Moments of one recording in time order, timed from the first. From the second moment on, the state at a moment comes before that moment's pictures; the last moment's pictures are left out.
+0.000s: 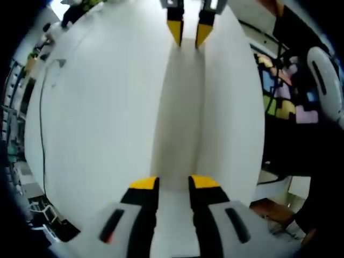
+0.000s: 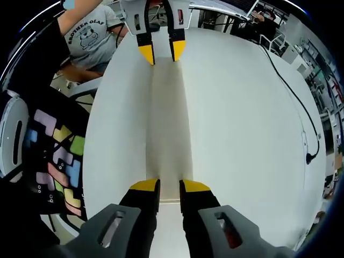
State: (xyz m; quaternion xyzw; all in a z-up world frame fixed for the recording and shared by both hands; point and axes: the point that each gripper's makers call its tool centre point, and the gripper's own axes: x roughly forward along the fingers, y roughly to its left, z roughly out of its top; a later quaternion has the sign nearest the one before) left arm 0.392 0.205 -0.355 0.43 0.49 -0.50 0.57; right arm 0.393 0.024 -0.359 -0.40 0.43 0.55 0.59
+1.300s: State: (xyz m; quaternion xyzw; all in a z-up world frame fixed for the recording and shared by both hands) left arm 0.401 0.206 -0.353 0.43 0.48 -0.51 0.58; right arm 0.391 0.038 -0.356 -0.41 0.40 0.56 0.60
